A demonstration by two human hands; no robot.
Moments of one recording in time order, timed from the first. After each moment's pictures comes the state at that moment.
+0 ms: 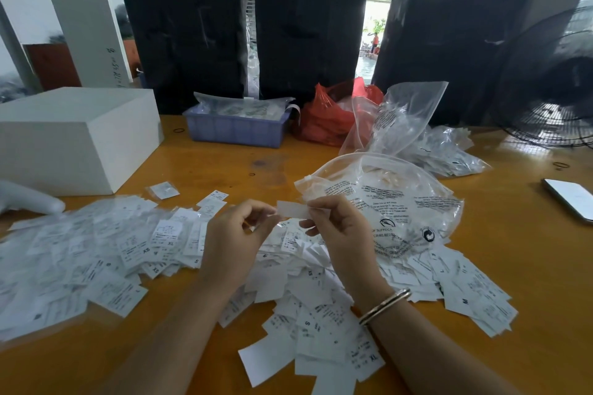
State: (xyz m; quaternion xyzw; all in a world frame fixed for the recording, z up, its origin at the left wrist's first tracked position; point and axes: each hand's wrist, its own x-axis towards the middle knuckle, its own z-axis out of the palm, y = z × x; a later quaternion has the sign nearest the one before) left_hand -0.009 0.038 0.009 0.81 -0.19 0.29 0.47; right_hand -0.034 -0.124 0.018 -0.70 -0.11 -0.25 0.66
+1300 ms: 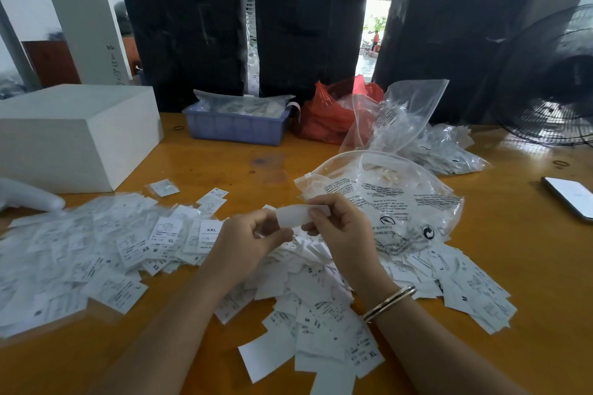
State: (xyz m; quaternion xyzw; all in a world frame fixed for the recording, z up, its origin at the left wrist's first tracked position) left_hand -0.006 0.038 0.008 0.81 -0.19 0.06 0.55; right_hand -0.035 -0.129 0.022 -0.75 -0.10 -0.22 0.62
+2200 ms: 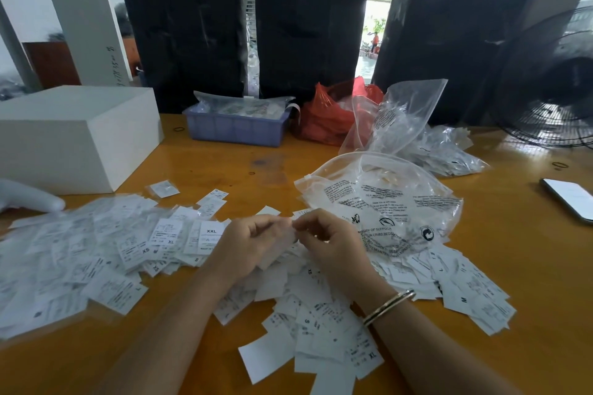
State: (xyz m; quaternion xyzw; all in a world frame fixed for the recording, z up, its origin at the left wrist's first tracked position) left_hand -0.013 0.037 0.017 0.80 -0.19 0.02 0.57; right_hand -0.034 -0.126 0.012 -0.81 -0.12 -0.18 0.54
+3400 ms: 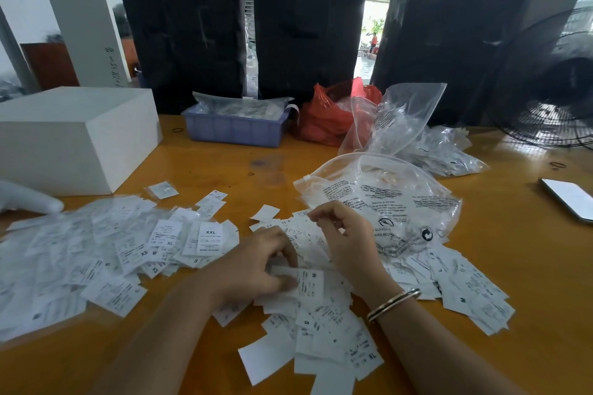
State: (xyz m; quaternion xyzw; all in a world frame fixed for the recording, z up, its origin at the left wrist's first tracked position) left_hand -0.013 0.042 0.012 0.88 -0.32 -0.07 0.33; right_hand -0.027 -0.139 0.012 -0.82 -0.09 -0.26 0.51
